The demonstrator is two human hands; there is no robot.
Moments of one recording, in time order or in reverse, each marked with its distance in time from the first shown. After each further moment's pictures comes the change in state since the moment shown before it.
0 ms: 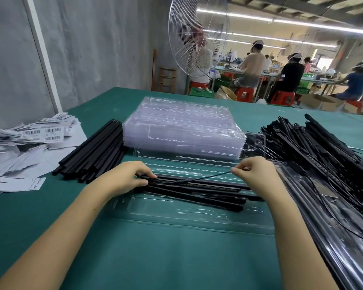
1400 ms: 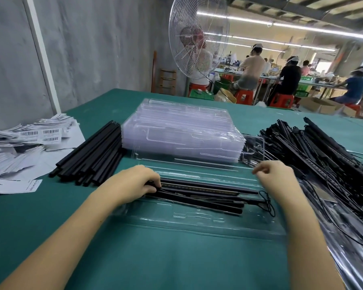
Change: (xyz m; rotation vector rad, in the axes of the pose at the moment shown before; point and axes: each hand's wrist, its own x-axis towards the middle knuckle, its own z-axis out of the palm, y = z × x) left_hand -0.005 0.030 0.005 0.263 -0.027 0.020; right_hand -0.003 0.012 -0.025 -0.072 0.027 0.183
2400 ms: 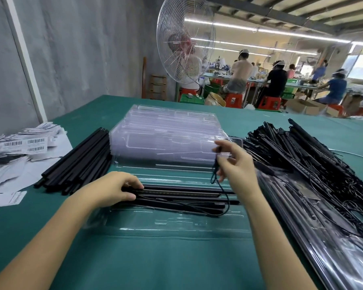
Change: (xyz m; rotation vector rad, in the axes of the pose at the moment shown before) left_hand -0.001 -0.023 -0.005 -0.221 -0.043 -0.068; right_hand -0.009 -0.040 0.023 0.865 -0.026 -0.313
